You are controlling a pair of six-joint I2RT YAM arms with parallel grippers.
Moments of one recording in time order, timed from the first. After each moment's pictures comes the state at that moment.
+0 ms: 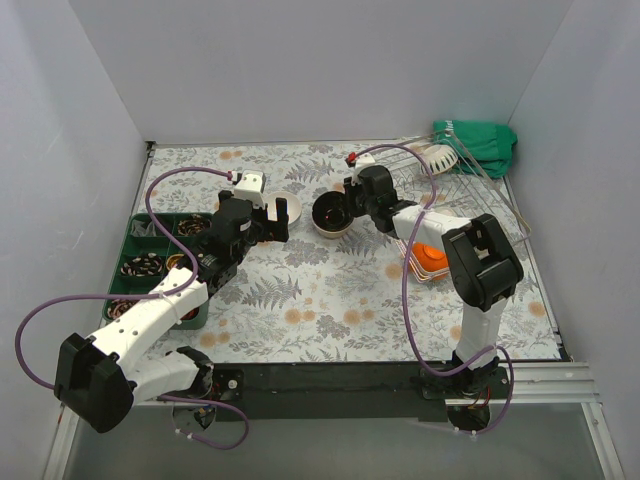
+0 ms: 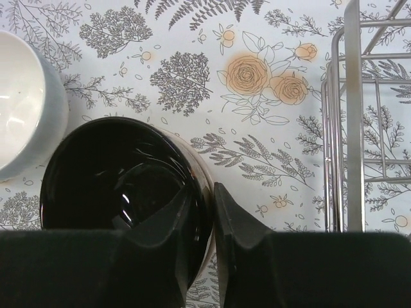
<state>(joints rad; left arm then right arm) -0.57 1.11 0.83 -0.06 -0.27 -0.19 0.54 1.90 1.21 0.18 0.01 0.13</state>
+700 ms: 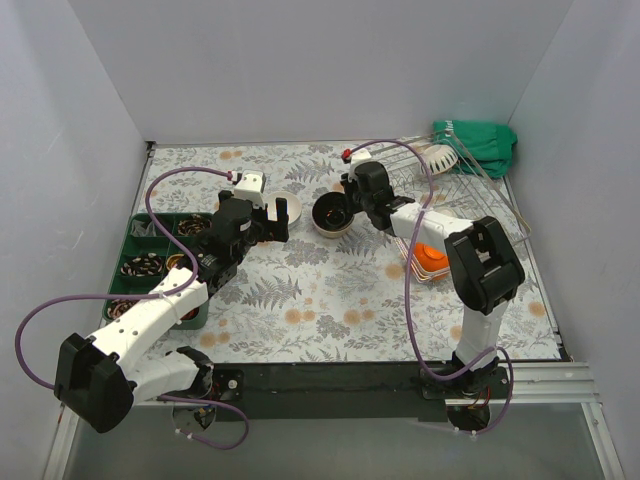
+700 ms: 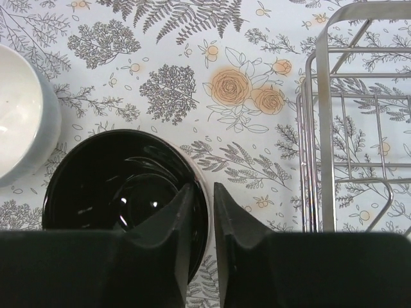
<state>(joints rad) -0.57 1.11 0.83 -0.06 -0.27 -0.19 0.57 1.88 1.25 0.12 0.11 0.08</state>
